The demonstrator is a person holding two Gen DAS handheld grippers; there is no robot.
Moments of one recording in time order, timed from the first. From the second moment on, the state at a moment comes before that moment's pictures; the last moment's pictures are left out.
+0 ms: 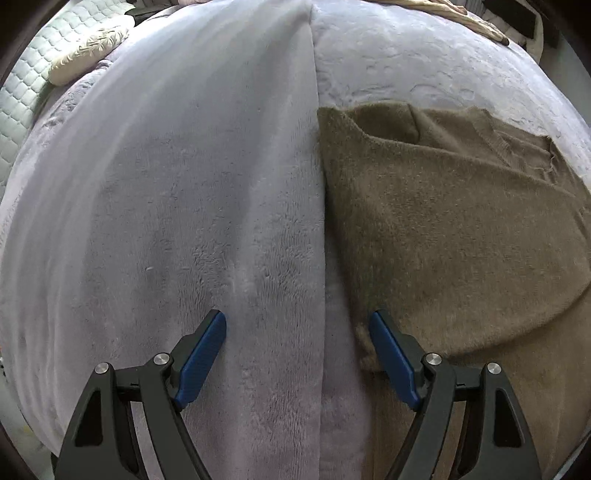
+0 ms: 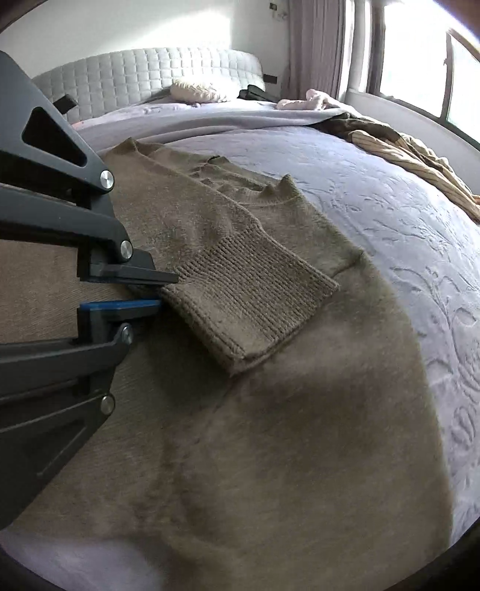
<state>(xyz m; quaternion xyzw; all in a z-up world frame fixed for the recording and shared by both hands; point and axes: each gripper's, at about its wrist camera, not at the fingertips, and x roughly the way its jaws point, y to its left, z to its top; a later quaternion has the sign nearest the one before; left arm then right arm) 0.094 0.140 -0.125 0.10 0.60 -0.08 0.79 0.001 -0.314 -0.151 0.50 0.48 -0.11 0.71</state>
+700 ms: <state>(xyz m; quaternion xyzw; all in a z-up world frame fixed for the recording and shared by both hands) 0.018 0.058 -0.080 0.10 0.61 -0.15 0.78 -0.027 -0.347 -0.119 0.50 0.45 -0.13 0.72</state>
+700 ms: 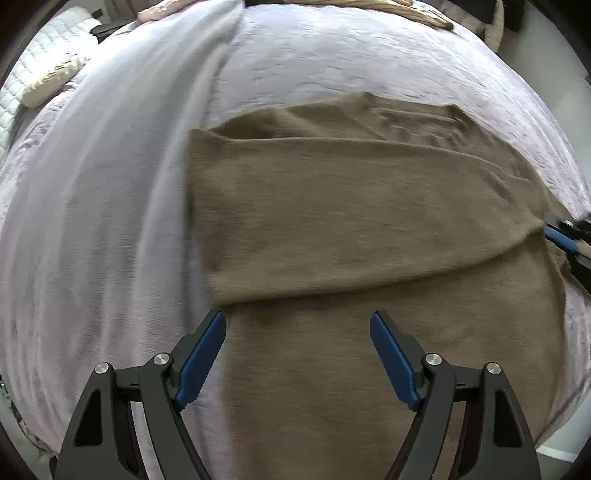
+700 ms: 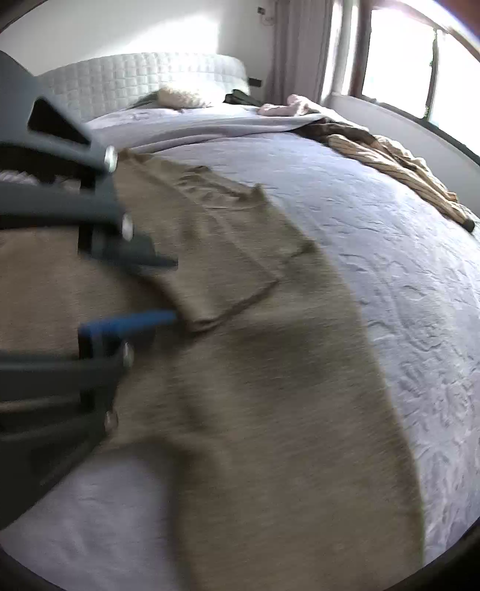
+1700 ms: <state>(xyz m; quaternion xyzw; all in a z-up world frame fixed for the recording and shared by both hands) -0.012 -0.116 -0.082 0.13 0.60 -0.25 0.74 -0.293 -0.541 -0.092 0.63 0.23 -0.39 0.63</state>
